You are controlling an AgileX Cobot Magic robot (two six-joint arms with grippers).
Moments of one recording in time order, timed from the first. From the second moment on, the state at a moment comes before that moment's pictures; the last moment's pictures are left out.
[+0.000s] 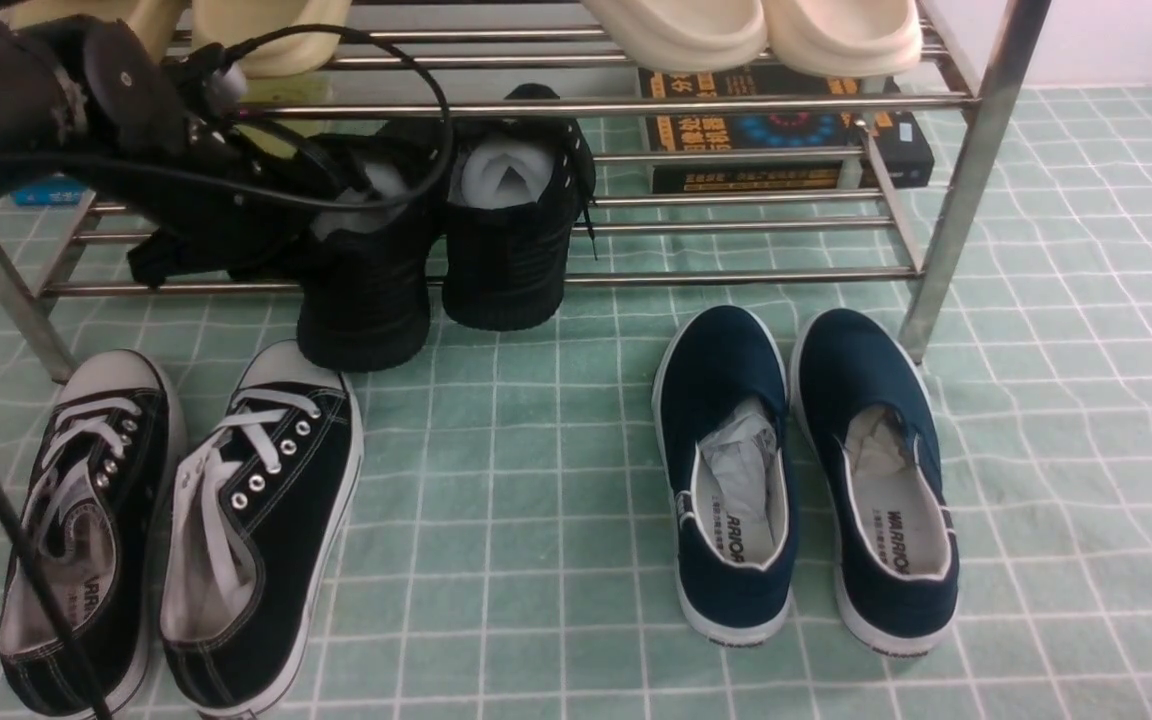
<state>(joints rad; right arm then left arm) 0.03 -0.01 0.01 0.09 0.40 -0.12 -0.13 1.78 -1.44 -0.20 0.65 -0.29</state>
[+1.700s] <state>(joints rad) 0.03 -0.01 0.01 0.09 0.40 -0.12 -0.37 1.58 -1.19 0.02 0.87 -0.79</state>
